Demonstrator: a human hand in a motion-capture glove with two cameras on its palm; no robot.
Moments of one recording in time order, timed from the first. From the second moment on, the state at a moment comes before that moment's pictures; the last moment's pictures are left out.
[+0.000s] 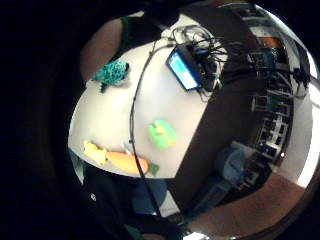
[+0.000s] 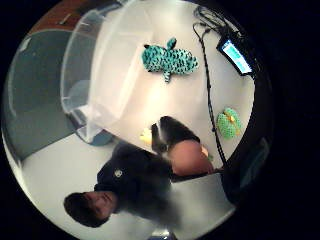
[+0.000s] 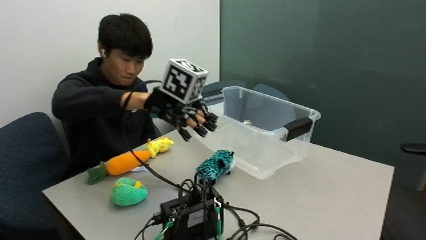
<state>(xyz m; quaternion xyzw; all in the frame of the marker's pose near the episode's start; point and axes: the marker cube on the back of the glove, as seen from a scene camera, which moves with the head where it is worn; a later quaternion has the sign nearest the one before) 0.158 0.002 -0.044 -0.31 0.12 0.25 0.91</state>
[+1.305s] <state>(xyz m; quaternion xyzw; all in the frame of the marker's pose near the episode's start) 0.023 -0.037 -0.041 0.01 0.00 0.02 1.00</state>
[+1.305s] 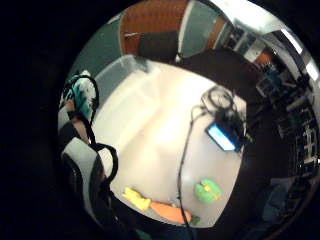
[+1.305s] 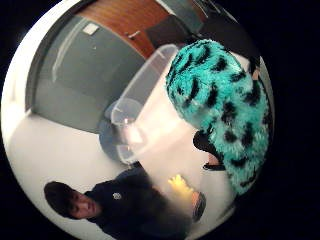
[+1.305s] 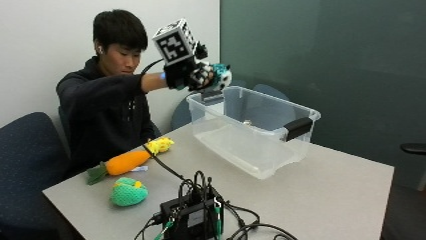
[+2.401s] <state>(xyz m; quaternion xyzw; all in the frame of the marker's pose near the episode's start) 0.048 0.182 0.087 -0.38 0.15 0.04 0.91</state>
